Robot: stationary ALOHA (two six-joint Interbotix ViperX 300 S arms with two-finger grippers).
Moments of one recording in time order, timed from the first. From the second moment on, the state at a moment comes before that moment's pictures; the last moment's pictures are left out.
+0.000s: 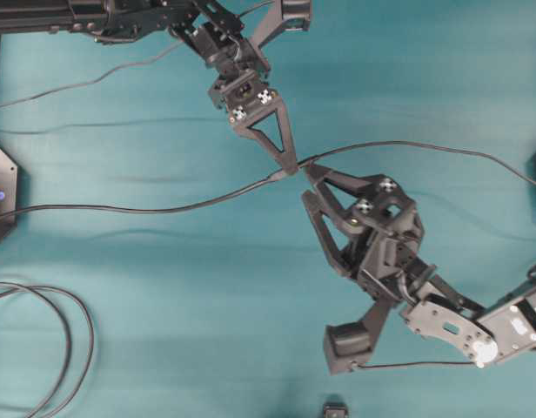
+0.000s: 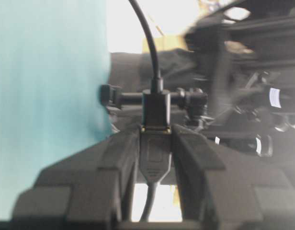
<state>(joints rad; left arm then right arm) 0.44 0.39 0.24 -1.45 1.28 0.75 0.59 0.08 0.46 -1.49 1.32 0.74</state>
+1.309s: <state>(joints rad) 0.12 0.43 0.12 -0.29 0.72 0.39 0.63 -0.23 0.52 -1.14 1.40 1.15</state>
